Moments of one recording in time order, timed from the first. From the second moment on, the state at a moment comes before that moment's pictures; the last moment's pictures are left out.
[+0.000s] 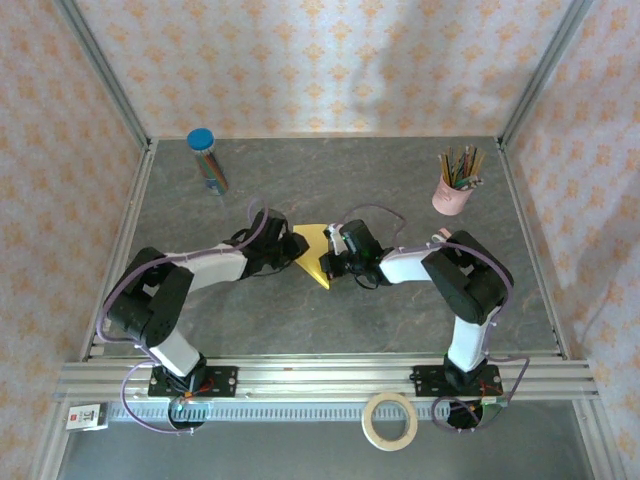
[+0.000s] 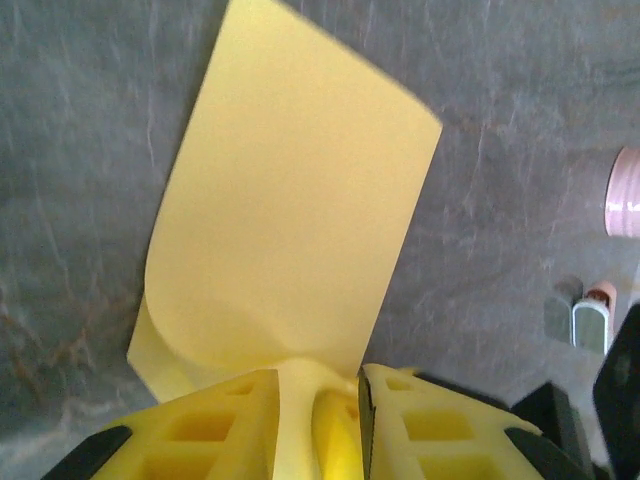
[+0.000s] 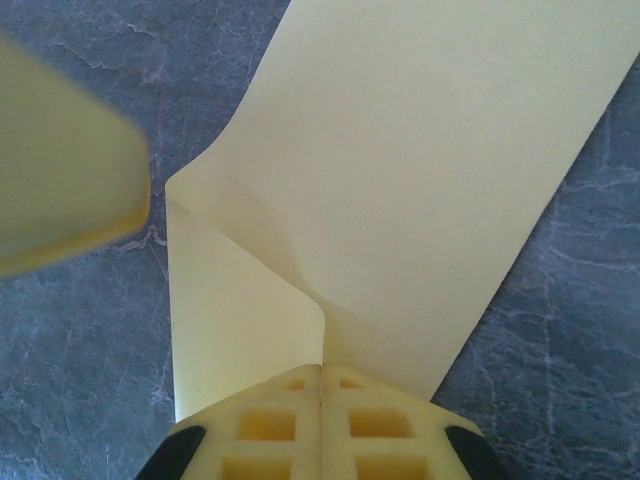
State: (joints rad) left arm -0.49 1.61 0.76 0.05 0.21 -1.11; right arm 0.68 1.83 0.82 0.23 -0.29 0.34
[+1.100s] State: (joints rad) left arm -0.52 1.68 0.70 0.19 0.24 -1.22; right arm 0.68 1.84 0.84 0.21 -0.30 0.34
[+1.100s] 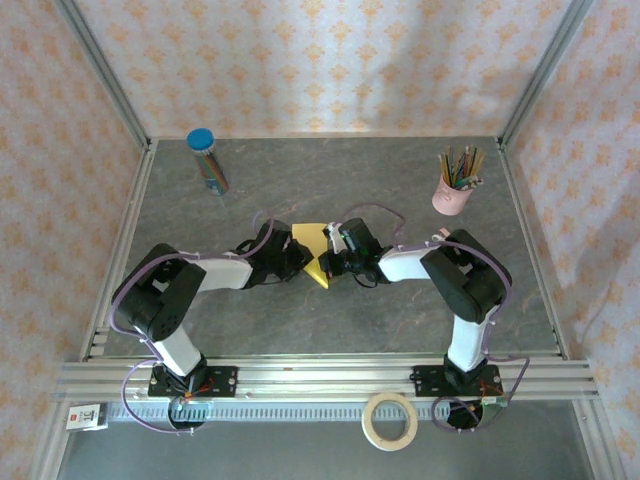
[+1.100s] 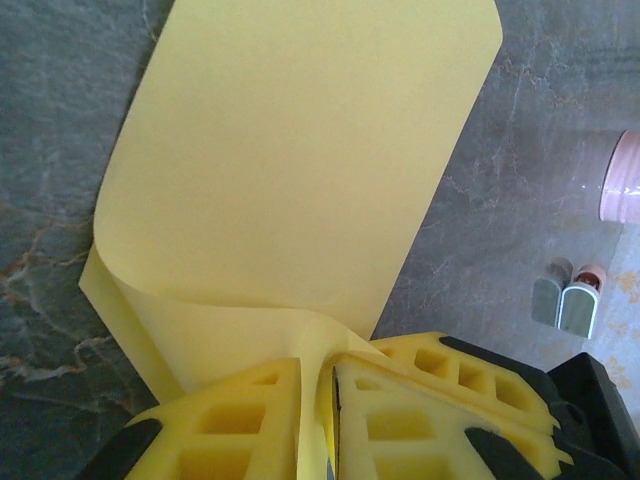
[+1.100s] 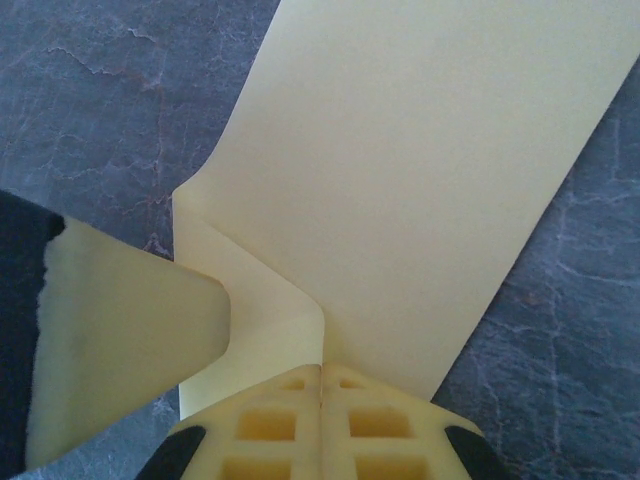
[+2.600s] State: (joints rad) left arm -0.52 1.71 0.68 0.19 0.22 -1.23; right arm 0.68 1.85 0.86 0.20 -0.30 0.34
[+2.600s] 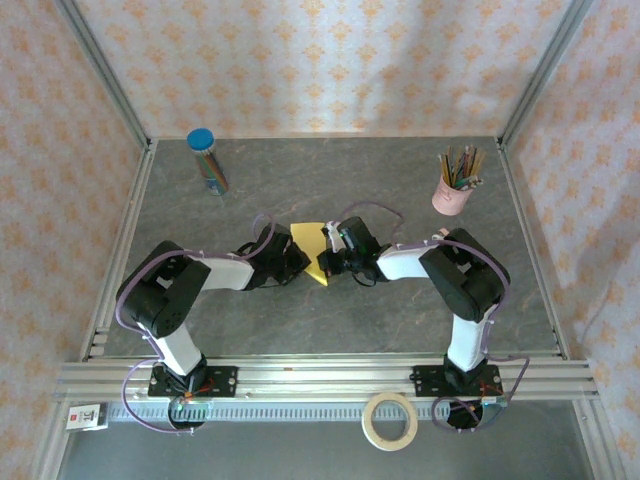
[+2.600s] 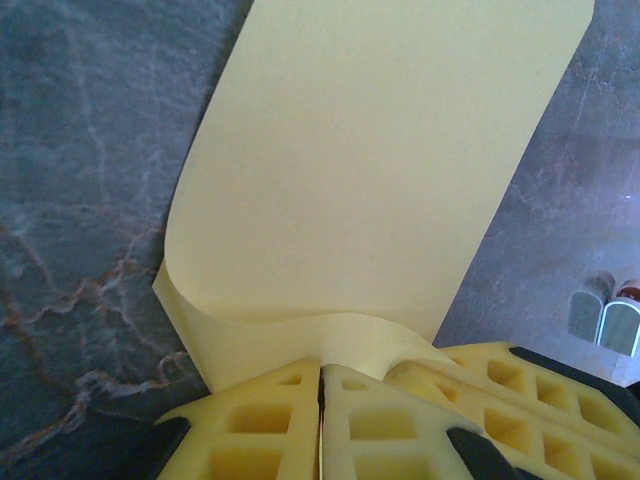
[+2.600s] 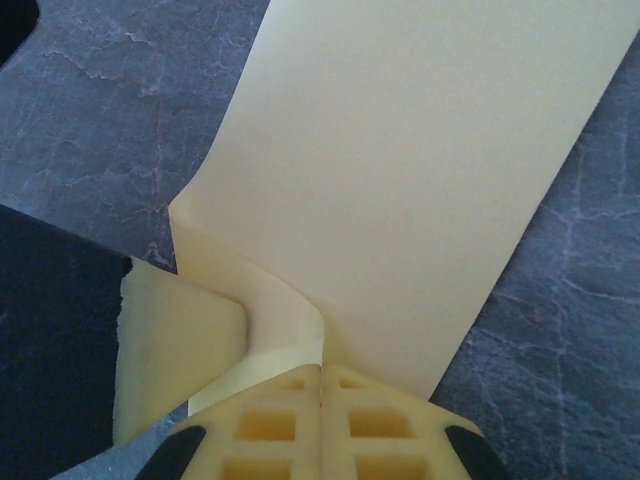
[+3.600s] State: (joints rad) left arm -0.52 1.71 0.68 0.21 0.21 -1.22; right arm 0.66 1.72 0.90 -0.03 -0.55 0.43
